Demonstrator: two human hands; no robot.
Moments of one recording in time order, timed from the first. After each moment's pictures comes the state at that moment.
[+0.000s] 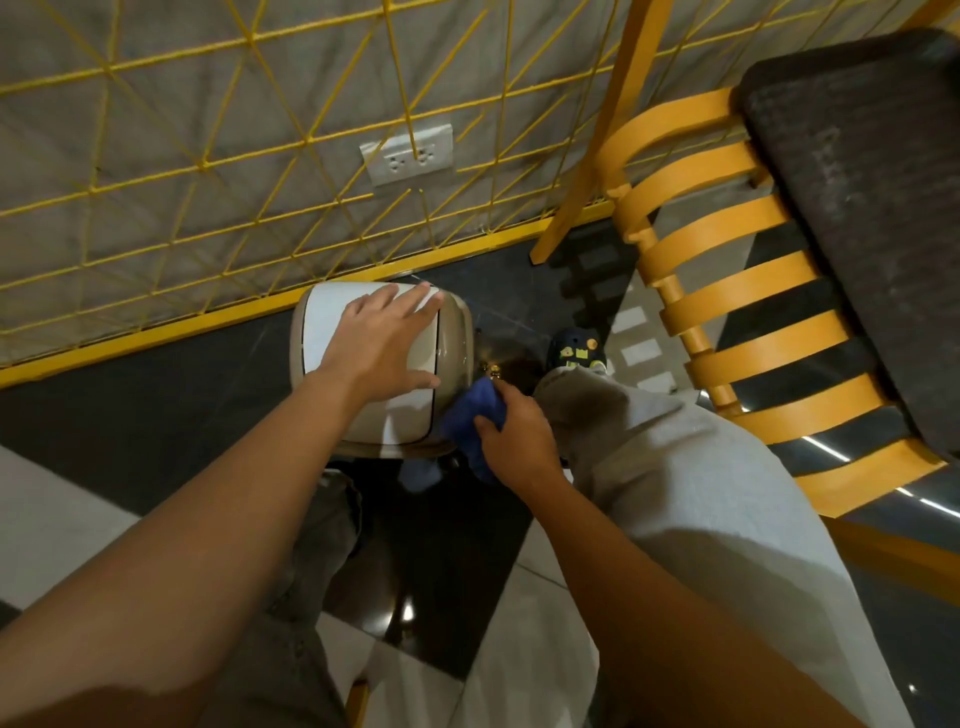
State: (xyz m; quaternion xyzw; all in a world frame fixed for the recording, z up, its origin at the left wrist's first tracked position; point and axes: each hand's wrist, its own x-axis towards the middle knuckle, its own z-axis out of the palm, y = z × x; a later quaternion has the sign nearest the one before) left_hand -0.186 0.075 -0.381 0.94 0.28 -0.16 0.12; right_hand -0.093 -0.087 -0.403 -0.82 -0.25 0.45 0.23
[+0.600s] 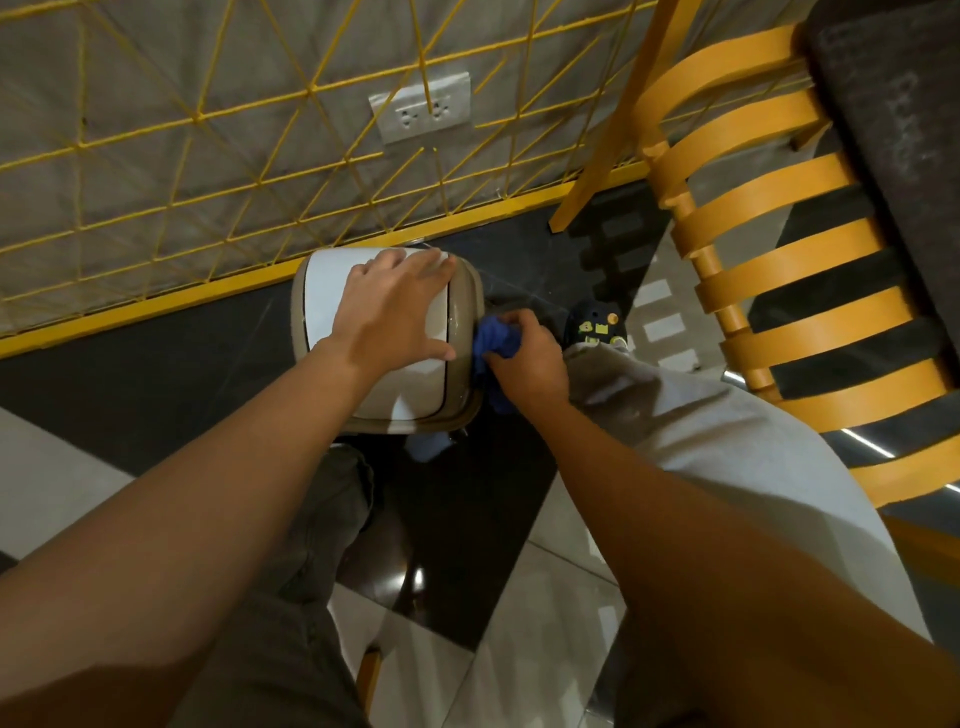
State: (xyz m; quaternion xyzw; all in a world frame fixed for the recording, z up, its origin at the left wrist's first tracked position) left_hand -0.182 0.080 -0.383 0.94 0.30 -0.12 0.13; right_hand -0.071 -0.039 -0.441 -0.85 -0.24 0.39 0.25
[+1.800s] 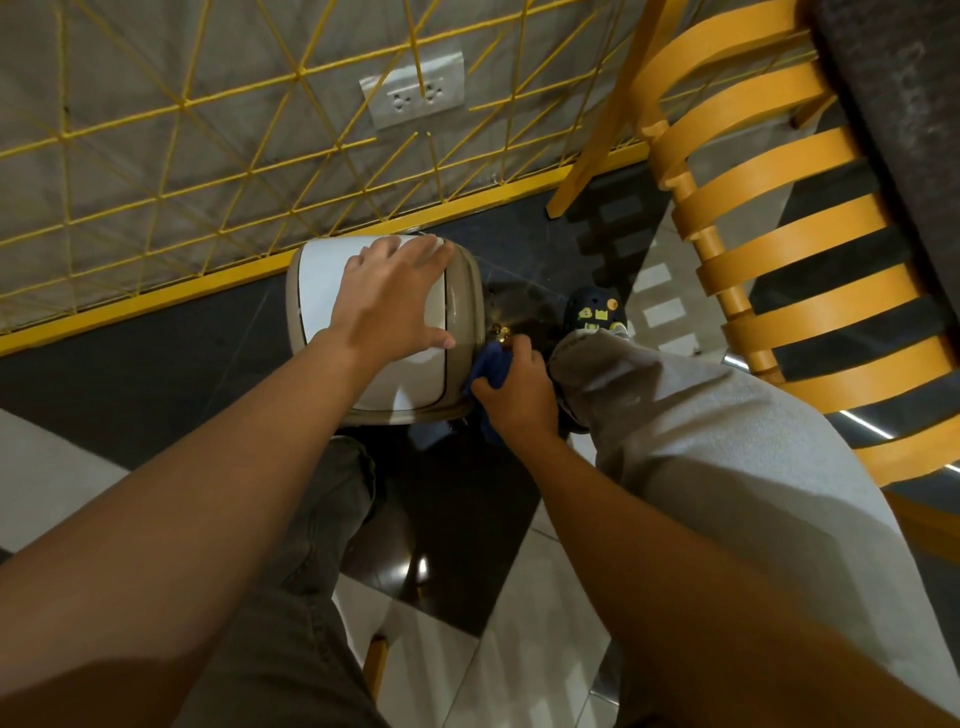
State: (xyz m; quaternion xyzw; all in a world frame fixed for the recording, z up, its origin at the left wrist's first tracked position) left_hand -0.181 0.076 -0.381 0.93 0.31 -0.11 0.15; right_hand -0.108 -0.067 -0.444 -0.86 -0.21 0.40 0.25
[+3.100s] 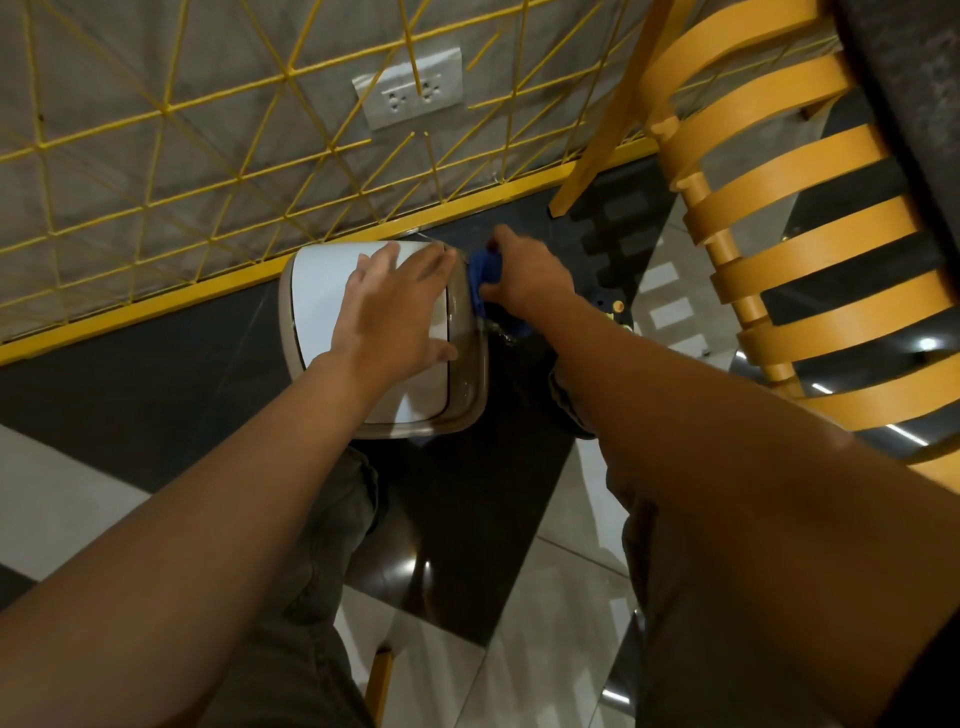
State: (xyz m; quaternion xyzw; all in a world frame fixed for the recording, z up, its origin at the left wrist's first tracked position) left_hand -0.175 0.075 -0.385 0.94 0.31 -0.15 0.09; right_hand -0.022 0.034 -0.444 -0.84 -0.41 0.35 0.09
